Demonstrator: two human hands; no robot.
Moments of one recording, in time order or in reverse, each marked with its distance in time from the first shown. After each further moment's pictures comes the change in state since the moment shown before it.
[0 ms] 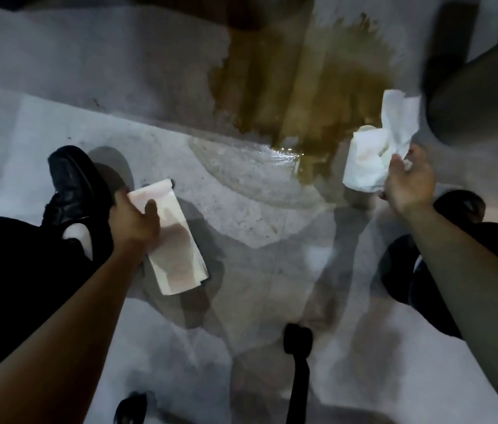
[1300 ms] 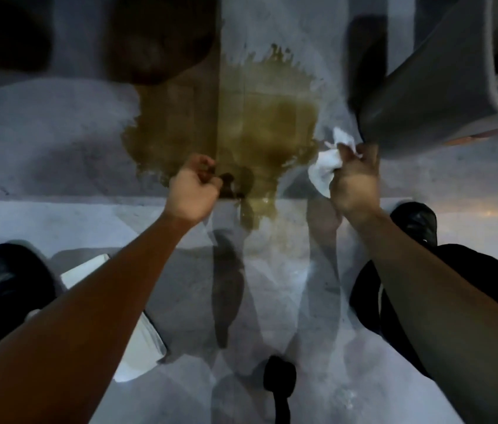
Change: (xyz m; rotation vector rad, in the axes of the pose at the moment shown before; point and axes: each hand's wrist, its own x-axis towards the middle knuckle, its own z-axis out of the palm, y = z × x) left_hand -0.005 0.256 0.114 -0.219 -0.448 0.351; right_hand 0.086 0.008 0.002 -0.516 0.030 -0.244
